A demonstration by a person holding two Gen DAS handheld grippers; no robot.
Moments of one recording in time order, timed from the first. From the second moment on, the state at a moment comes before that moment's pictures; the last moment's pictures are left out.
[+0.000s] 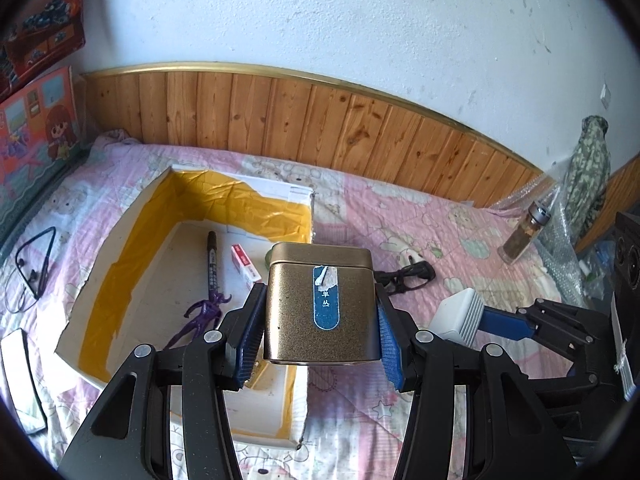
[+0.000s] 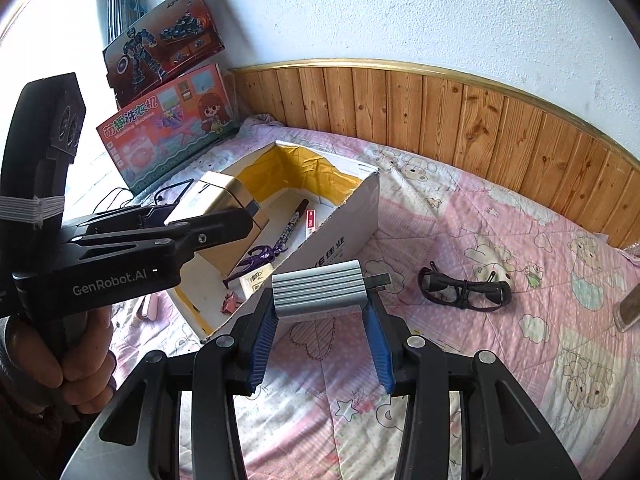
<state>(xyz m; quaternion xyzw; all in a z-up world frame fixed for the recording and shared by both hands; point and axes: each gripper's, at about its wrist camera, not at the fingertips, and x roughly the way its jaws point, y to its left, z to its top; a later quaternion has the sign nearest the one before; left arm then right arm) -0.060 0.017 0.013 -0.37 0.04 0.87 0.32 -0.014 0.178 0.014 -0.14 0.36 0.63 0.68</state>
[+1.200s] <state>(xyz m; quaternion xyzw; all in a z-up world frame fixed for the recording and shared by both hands) -0.111 -0.058 0.016 -0.39 -0.02 0.88 0.28 -0.075 0.217 0.048 -0.15 0.31 0.64 0.68</state>
